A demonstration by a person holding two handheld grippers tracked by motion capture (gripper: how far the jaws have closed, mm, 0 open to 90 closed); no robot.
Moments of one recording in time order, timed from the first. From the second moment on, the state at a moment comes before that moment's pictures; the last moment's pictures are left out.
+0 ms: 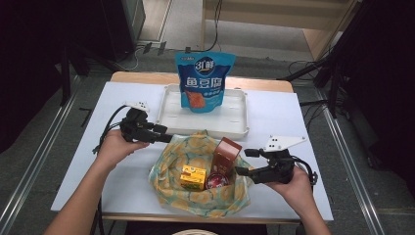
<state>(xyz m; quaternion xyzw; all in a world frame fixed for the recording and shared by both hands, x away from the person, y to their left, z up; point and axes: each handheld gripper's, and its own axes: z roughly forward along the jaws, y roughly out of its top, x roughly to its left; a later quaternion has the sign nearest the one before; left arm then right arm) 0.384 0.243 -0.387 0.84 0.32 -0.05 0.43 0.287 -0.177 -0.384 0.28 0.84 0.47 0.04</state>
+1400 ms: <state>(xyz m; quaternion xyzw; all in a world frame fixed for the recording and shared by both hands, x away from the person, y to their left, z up) 0.385 0.250 -0.383 0.84 0.33 -0.05 0.43 0.297 -0.126 -0.348 0.26 0.85 0.45 0.05</state>
